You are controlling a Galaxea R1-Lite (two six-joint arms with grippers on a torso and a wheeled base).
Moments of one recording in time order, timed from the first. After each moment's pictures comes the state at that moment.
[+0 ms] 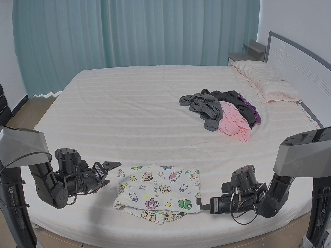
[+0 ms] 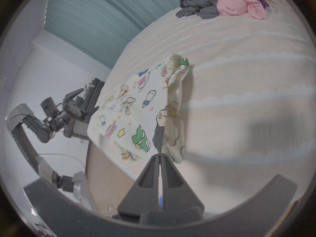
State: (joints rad) left arm -0.13 2.21 -0.45 -1.23 -0.40 -0.95; right arm 0.51 2.26 -0.49 -0.96 0.38 0.55
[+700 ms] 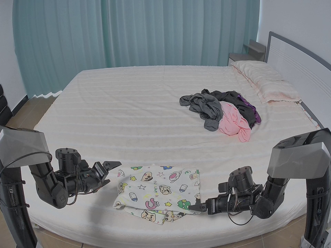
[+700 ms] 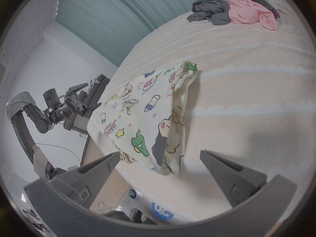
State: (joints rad) left arm -0.13 2.21 -0.45 -1.23 -0.40 -0.94; right arm 0.53 2.35 -0.54 -1.04 0.35 0.44
